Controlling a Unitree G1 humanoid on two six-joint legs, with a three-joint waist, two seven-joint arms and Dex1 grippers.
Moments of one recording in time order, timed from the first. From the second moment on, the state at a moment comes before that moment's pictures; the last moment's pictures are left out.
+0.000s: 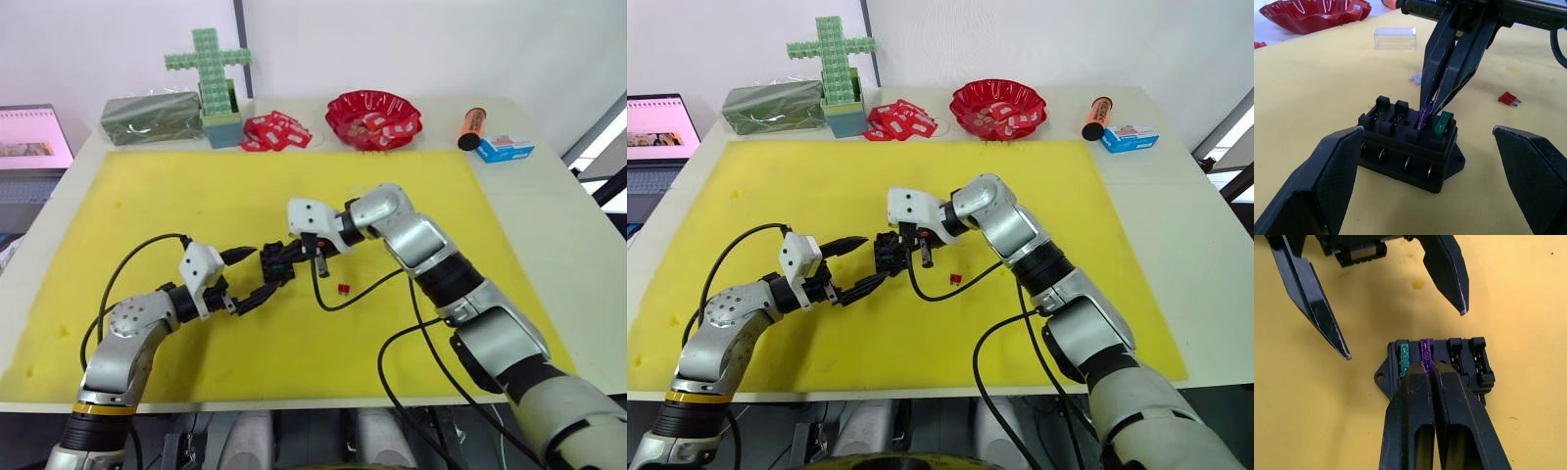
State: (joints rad) left arm -0.09 0.51 0.04 -0.17 -0.38 0.17 -0.88; right arm -0.97 -0.32 0.49 0.32 -0.02 0.35 1.24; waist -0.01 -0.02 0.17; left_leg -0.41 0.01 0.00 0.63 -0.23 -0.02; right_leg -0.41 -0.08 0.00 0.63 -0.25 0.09
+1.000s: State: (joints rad) left arm -0.09 0.51 0.03 -0.14 -0.38 0.15 -0.89; right arm -1.00 -0.32 0.42 0.29 0.04 0.46 1.26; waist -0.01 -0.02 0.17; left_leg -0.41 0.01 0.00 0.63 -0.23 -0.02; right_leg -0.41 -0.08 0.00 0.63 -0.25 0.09
